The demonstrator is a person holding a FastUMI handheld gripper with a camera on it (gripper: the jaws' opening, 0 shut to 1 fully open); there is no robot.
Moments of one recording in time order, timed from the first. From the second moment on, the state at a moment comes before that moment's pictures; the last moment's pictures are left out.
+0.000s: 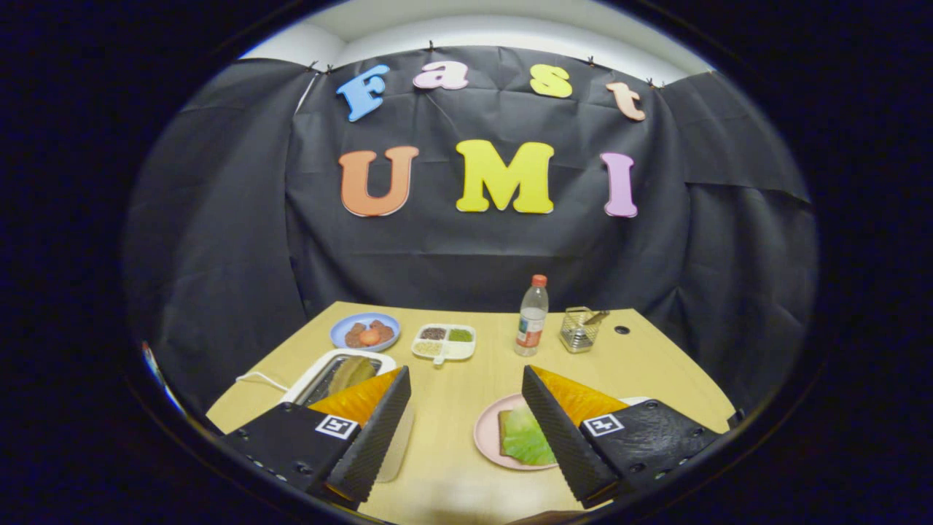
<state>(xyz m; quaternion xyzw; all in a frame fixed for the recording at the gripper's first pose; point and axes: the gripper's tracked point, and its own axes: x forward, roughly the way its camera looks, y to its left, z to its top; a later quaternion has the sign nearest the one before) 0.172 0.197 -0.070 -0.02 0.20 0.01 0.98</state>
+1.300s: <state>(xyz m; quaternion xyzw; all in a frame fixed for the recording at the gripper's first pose) 0.232 0.313 -0.175 -0.02 0.36 0.05 0.93</state>
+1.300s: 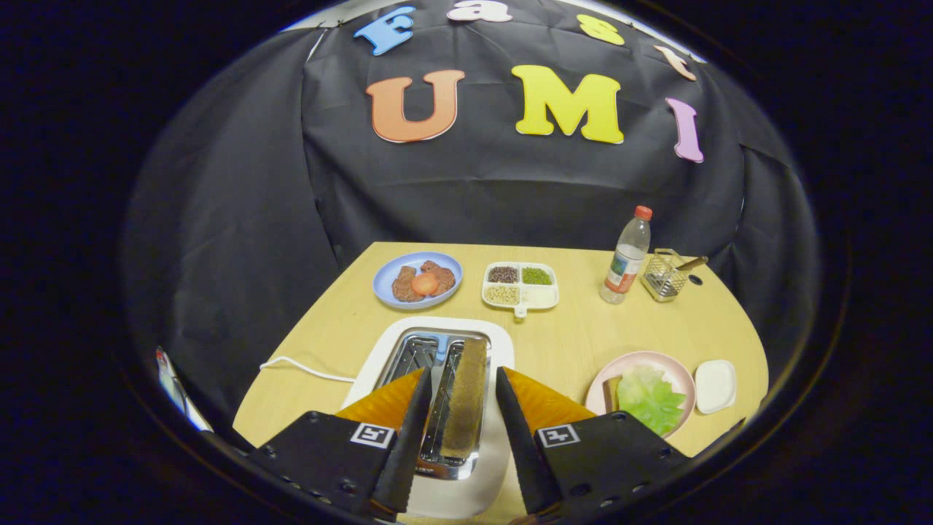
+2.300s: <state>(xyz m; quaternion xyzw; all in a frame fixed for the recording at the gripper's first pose) 0.206 0.325 -0.072 -0.03 0.23 0.09 0.97</state>
